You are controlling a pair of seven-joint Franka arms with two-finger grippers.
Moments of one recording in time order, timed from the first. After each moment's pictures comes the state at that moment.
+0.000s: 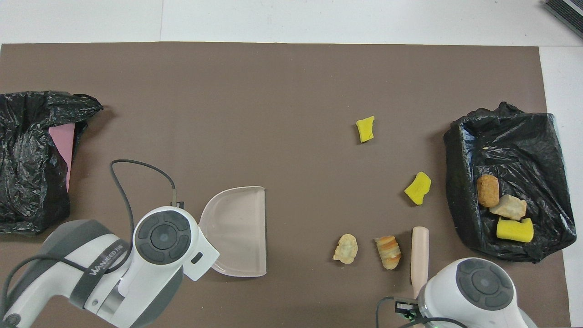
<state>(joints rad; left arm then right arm) -0.51 -0.19 -0.04 -2.37 0.23 2.03 0.92 0.24 -0.55 0.14 -2.65 0.13 1.67 0.53</state>
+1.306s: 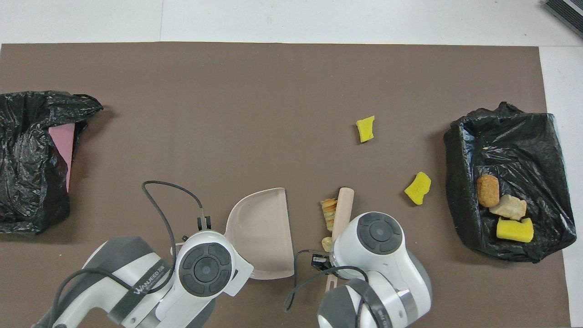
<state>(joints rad) -0.64 -0.18 -0.04 -2.40 0.21 2.09 0.69 0.49 -0.03 0.14 -2.36 0.29 2.08 0.67</state>
